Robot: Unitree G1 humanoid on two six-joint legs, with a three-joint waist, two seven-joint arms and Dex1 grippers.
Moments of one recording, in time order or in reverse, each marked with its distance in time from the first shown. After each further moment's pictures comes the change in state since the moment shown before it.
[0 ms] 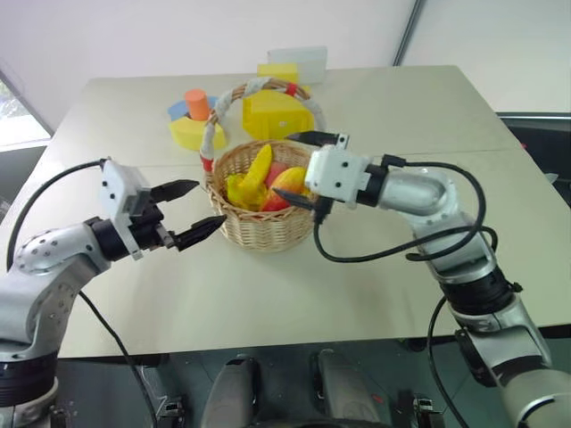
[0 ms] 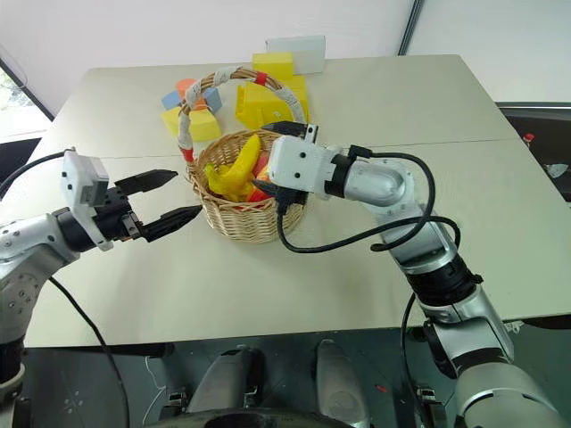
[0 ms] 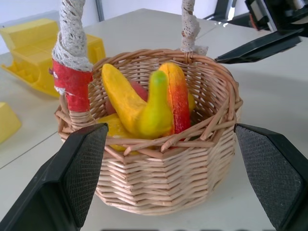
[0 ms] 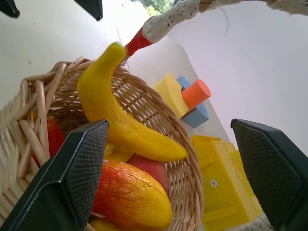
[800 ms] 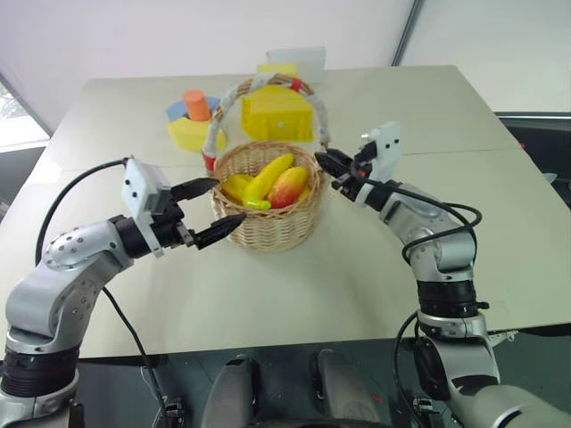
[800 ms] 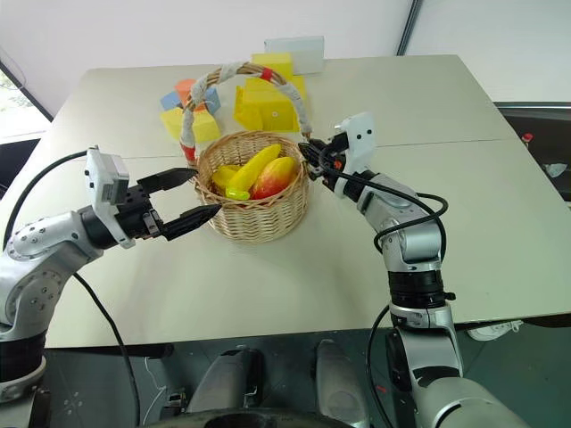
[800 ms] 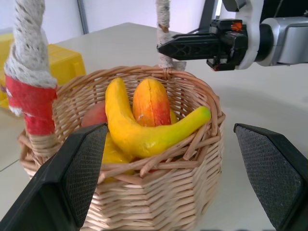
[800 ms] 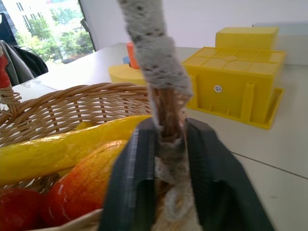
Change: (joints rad) left arm -0.032 -0.061 -0.072 -0.036 -0.012 -0.001 0.032; right arm 0.083 0.283 -0.306 0.261 0.328 0.259 -0.259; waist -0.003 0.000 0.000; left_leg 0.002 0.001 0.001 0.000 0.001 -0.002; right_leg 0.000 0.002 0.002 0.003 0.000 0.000
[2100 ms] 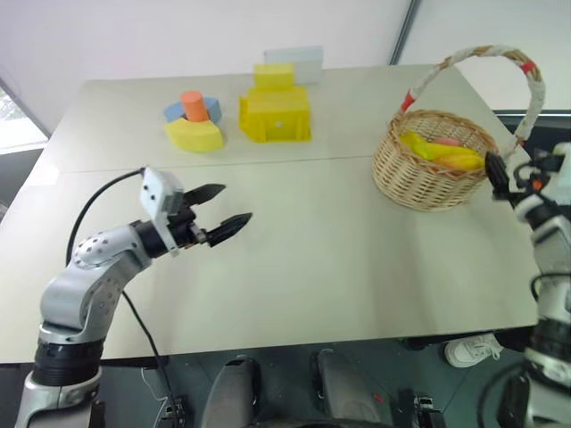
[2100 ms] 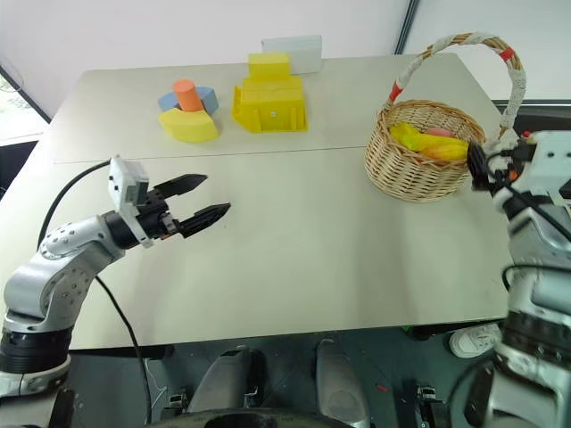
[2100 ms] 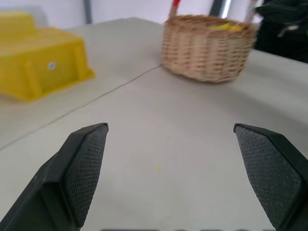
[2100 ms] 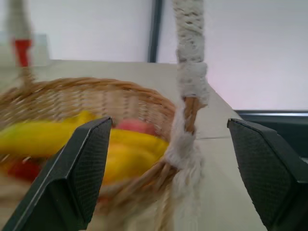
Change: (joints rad) left arm 0.017 -0.081 -0.035 0.171 0.098 -0.068 0.020; right arm 0.380 -0.395 -0.461 -0.029 0.022 -0.182 -0.121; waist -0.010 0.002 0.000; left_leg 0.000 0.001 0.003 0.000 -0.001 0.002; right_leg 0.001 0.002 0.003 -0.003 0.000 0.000
